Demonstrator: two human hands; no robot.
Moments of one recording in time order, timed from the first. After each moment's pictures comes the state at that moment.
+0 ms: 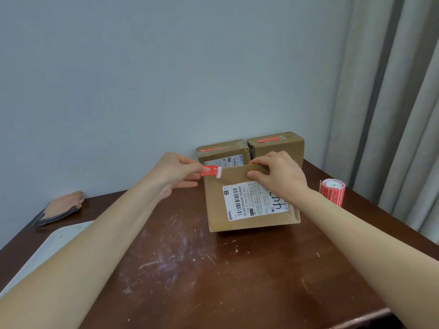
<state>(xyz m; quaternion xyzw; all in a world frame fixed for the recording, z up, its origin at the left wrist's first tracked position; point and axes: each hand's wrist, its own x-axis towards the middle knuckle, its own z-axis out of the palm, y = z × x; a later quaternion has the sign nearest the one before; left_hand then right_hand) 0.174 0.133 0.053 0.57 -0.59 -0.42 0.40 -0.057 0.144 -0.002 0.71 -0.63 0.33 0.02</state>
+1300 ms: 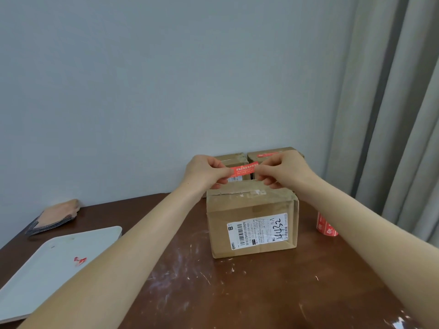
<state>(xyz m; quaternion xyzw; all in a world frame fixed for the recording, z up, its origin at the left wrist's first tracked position) 0.117 0.124 0.059 0.54 -0.64 -0.35 0.43 -0.065 0.159 0.057 0.58 -0.58 0.47 -0.32</state>
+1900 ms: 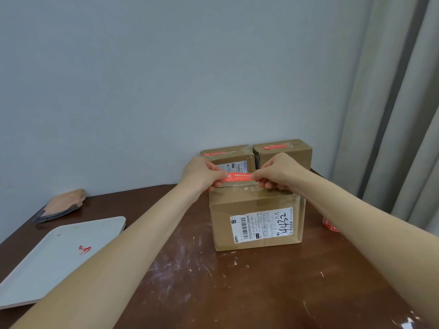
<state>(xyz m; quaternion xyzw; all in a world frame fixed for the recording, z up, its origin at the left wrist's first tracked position) 0.129 0.112 0.039 0.60 -0.62 -0.33 0.38 -0.055 0.126 0.040 0.58 -0.67 0.33 -0.34</state>
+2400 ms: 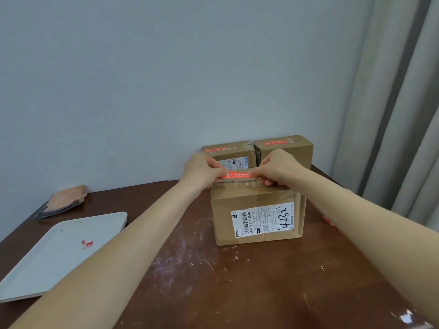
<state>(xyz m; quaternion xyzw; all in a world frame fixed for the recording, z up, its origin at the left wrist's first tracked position) 0.131 0.114 0.036 0.60 -0.66 -0.28 0.36 -0.051 0.117 0.033 0.61 -0.68 0.30 -0.27</state>
